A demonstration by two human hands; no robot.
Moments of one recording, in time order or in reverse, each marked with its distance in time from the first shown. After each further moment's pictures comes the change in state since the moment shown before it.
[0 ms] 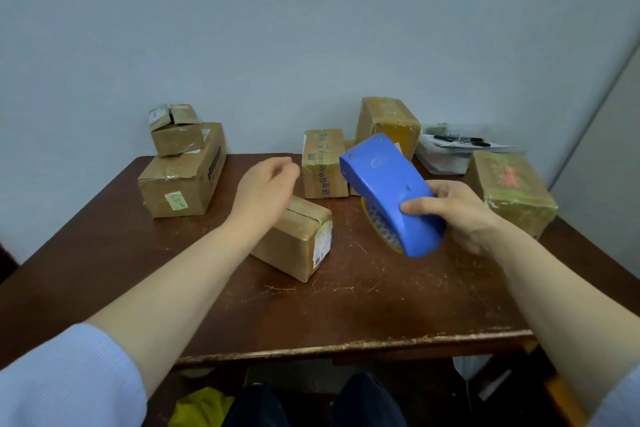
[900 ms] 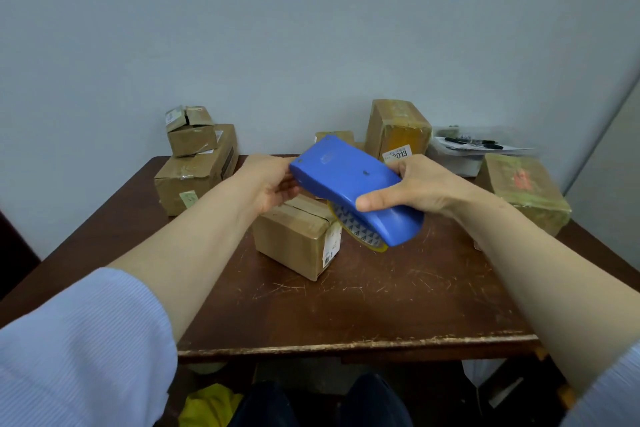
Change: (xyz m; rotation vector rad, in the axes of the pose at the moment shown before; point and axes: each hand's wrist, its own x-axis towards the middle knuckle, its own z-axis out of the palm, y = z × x) left_hand 0.033 0.010 -0.008 -0.557 -0.089 -0.514; right_hand 0.000 -0.061 0.042 -0.388 -0.217 -0.049
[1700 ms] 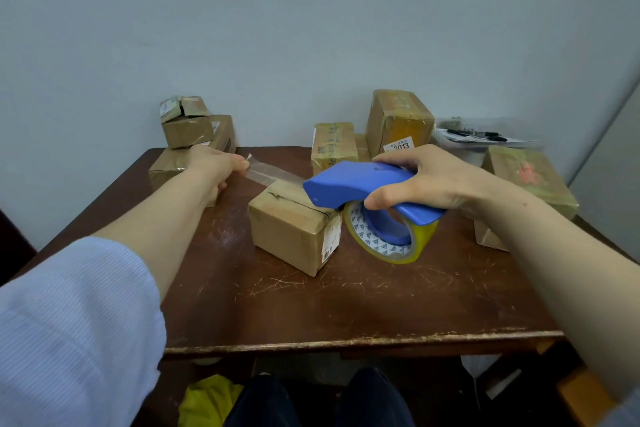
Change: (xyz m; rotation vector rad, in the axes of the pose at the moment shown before) left_hand 0.055 -0.006 -0.073 0.270 0.331 0.103; right_hand -0.013 -0.013 -0.005 -0.292 0.049 -0.005
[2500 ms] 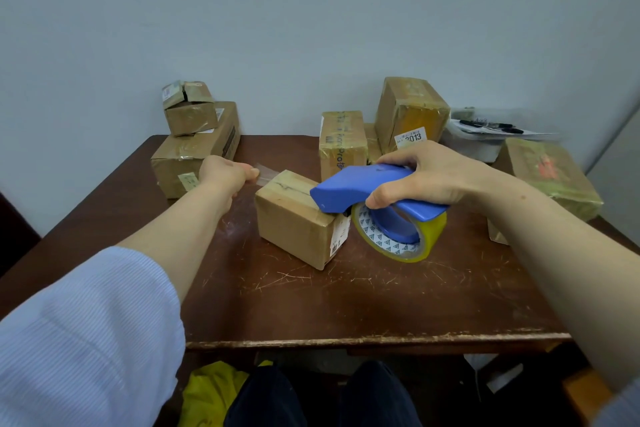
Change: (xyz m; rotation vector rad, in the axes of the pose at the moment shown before) left_hand 0.010 -0.033 0.016 0.116 0.038 -0.002; right_hand 0.026 0.005 0.012 -0.091 -0.079 0.006
